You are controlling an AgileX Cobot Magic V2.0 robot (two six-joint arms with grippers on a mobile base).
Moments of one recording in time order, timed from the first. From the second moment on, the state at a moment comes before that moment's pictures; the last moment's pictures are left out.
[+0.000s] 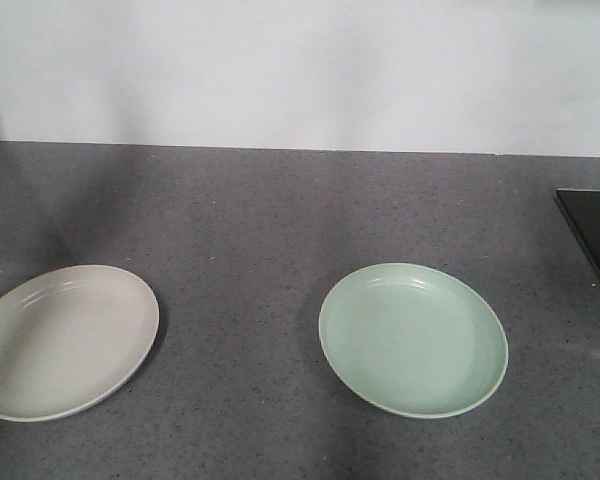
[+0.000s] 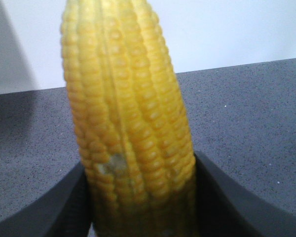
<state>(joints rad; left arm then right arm) -0.03 1.24 -1.50 -0.06 0.91 0.12 0.10 1.08 -1.33 -0.08 1.03 0.07</state>
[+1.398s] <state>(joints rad) -0.03 1.24 -1.50 -0.06 0.91 0.12 0.10 1.08 -1.33 -0.04 1.03 0.06</state>
